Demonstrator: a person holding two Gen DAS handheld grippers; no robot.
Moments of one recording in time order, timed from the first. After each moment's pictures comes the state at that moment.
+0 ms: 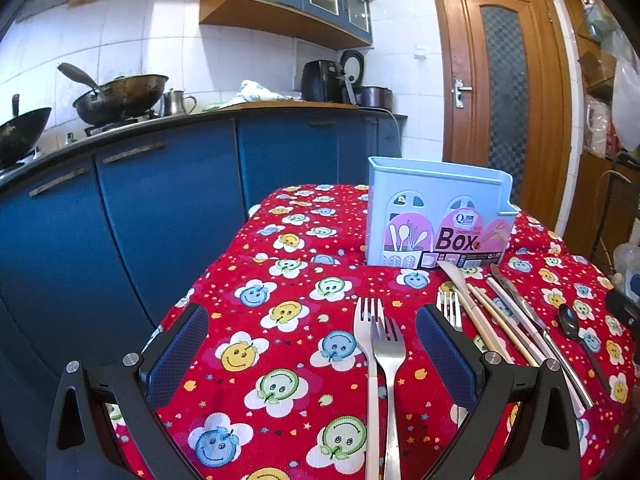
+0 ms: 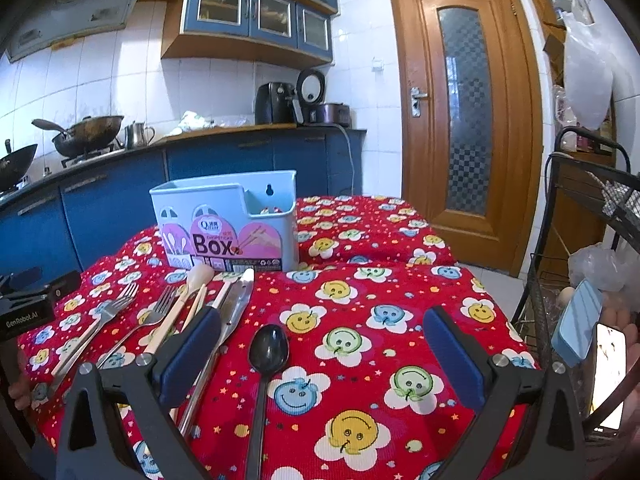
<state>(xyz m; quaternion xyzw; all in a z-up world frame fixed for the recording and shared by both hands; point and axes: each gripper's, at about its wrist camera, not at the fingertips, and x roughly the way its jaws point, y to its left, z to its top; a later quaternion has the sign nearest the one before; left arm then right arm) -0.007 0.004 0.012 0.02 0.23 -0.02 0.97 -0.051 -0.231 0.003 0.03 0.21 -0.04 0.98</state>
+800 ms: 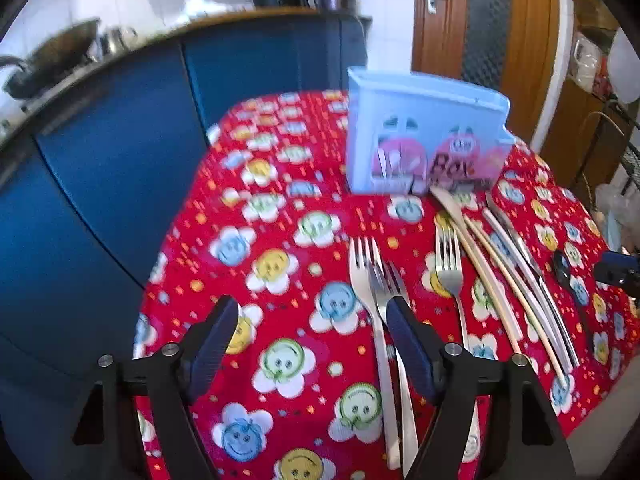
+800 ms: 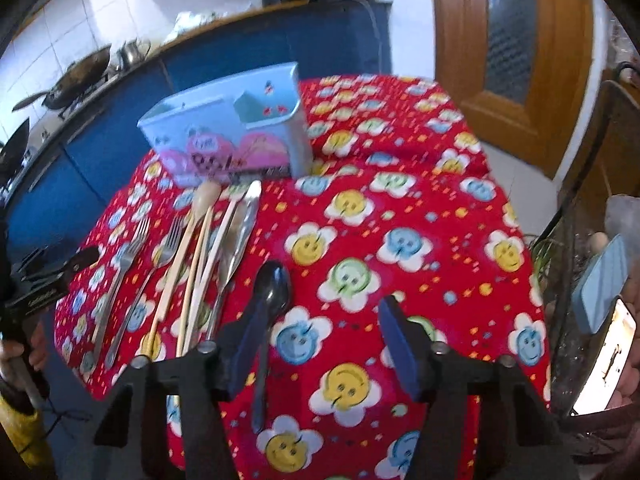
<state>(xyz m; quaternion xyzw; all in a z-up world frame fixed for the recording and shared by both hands) 0.046 0.008 0.014 0.06 0.43 -0.09 0.90 -0.006 -0.252 0.014 0.08 0.46 0.05 0.88</state>
